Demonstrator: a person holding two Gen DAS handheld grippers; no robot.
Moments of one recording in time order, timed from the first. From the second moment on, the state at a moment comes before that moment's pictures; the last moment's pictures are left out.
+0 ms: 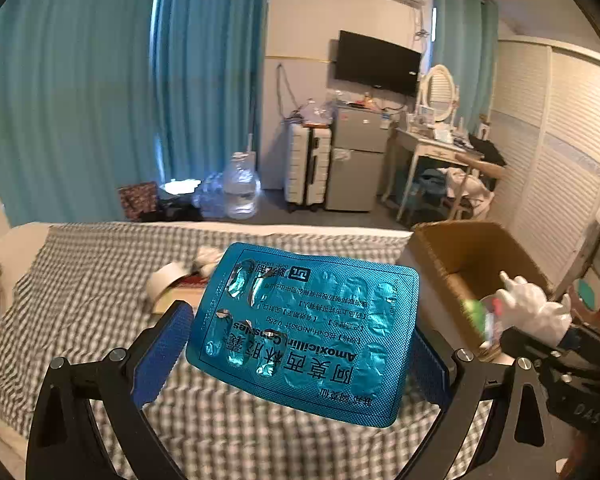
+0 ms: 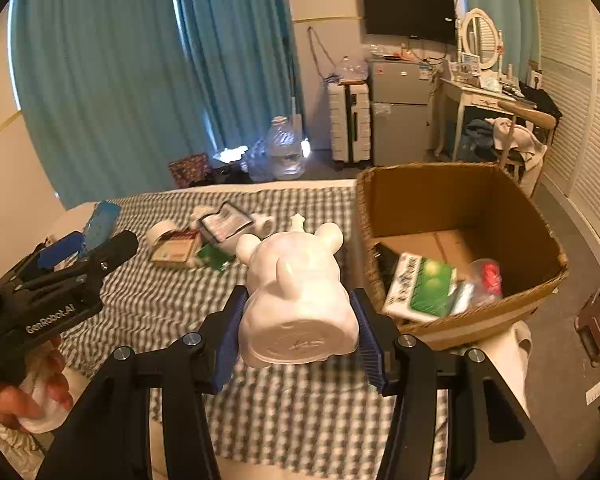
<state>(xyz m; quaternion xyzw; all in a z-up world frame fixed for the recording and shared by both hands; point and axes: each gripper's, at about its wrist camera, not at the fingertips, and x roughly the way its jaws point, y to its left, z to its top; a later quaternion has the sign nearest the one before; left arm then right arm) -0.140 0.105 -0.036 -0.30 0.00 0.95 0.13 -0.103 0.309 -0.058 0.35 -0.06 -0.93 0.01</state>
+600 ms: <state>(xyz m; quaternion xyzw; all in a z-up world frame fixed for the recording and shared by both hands) -0.194 0.311 -0.043 -0.29 0.07 0.91 0.27 -0.173 0.478 -0.089 0.40 -0.06 -0.91 -0.10</state>
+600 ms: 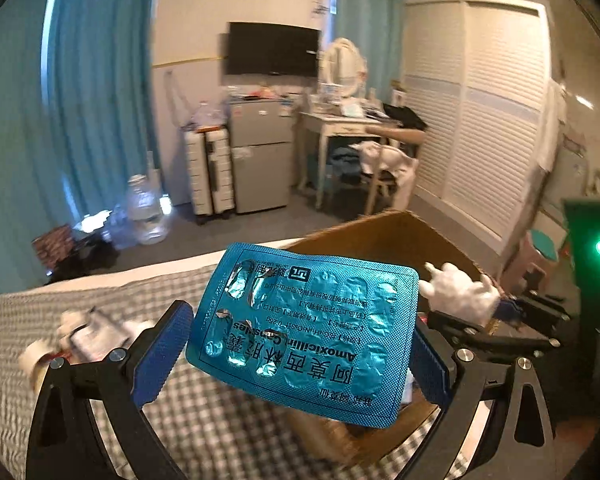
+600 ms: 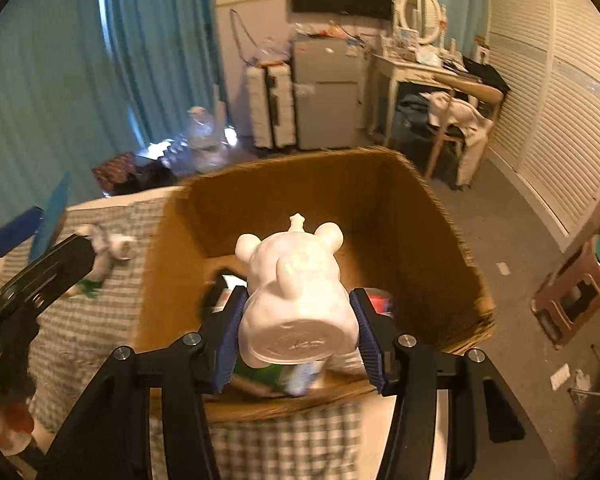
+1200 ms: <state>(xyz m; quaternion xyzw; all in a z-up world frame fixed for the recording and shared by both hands) -0.234 0.332 -0.049 -0.30 0.11 0.91 0.26 -0.193 0.505 -0.080 0.37 -0.04 -0.92 -0.14</state>
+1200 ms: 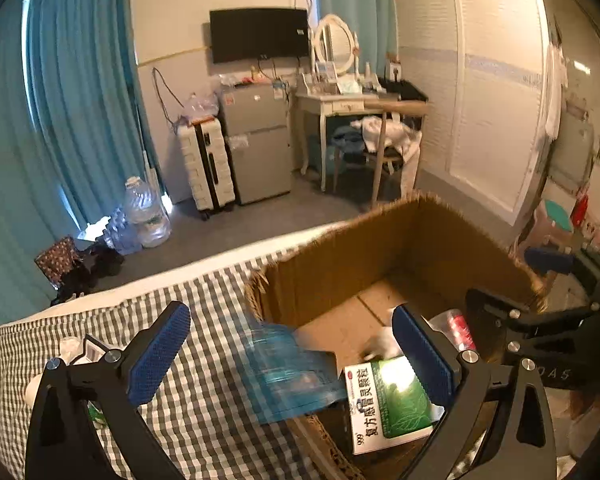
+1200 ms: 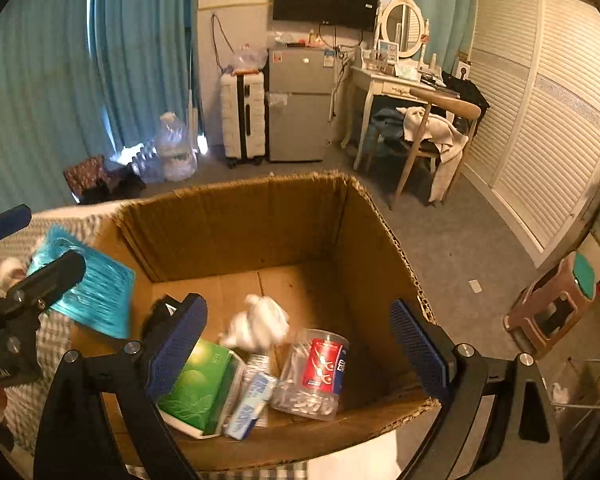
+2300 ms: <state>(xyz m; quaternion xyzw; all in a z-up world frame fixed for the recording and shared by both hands) -0.193 -0.015 -0.037 -0.28 0.02 0.96 -0.02 -0.130 0.254 -0.068 0.28 -0.08 -0.96 0.04</state>
